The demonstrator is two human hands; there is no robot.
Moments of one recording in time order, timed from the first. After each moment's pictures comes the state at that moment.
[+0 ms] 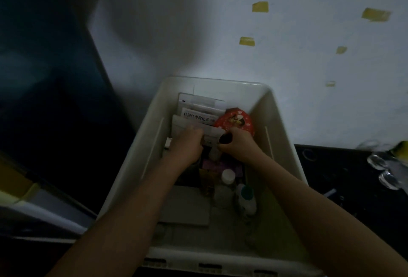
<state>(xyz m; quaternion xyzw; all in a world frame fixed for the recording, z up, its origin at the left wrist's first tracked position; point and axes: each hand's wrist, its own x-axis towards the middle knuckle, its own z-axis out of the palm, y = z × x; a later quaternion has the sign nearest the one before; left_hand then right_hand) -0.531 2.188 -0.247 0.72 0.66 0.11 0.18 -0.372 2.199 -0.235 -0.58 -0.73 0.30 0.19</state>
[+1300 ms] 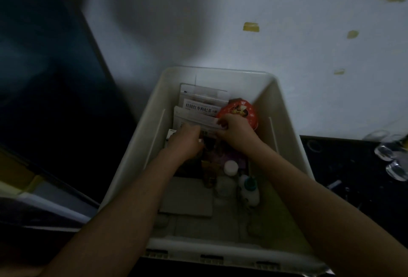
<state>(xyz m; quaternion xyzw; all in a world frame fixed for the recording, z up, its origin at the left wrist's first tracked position) -0.539 2.184 -0.252 0.71 0.67 0.08 0.21 -0.390 2.208 -0.238 -0.56 -0.76 0.25 0.20</state>
